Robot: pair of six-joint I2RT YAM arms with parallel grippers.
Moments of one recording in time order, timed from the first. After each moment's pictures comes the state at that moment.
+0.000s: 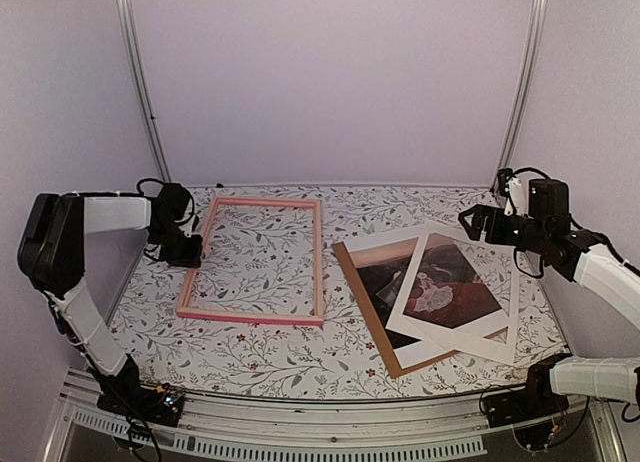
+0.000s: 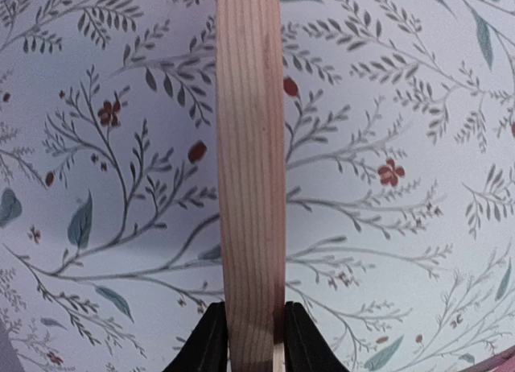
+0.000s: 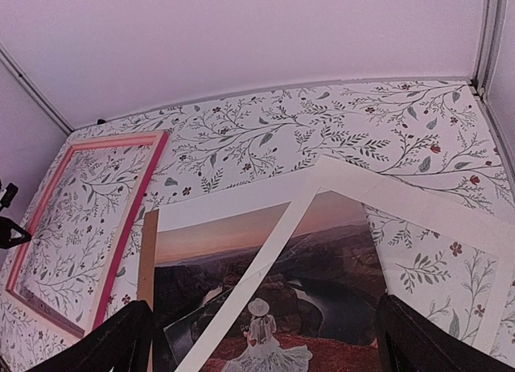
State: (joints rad) left arm -0.14 1.78 1.13 -0.59 -0.02 -0.15; right arm 0.23 1.01 0.75 -0.20 -0.13 0.27
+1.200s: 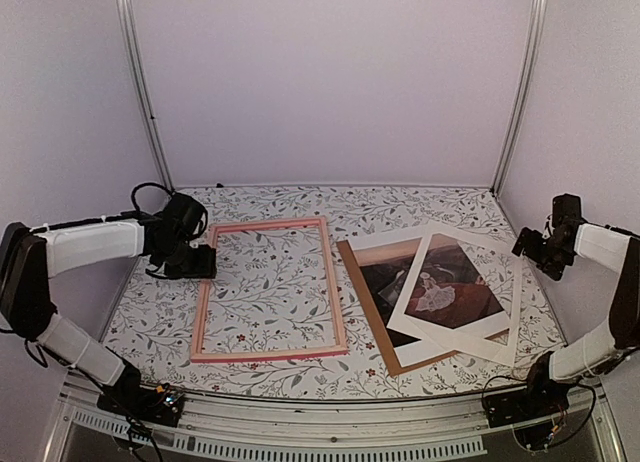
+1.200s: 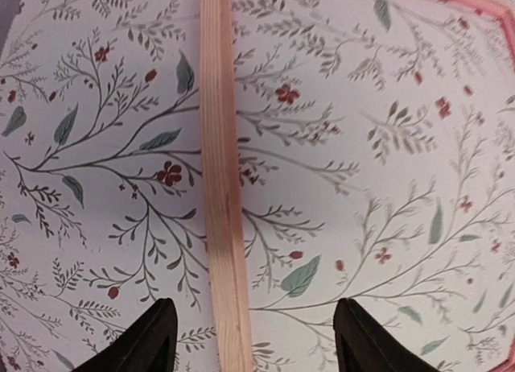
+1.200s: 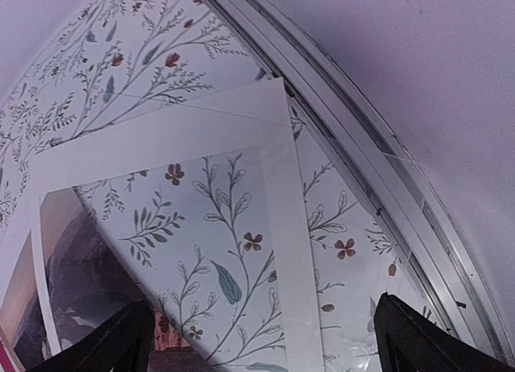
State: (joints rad) left arm -0.39 1.46 0.86 -0.57 -0.18 -0.44; right arm -0.24 1.33 0.81 -0.40 -0.02 0.36
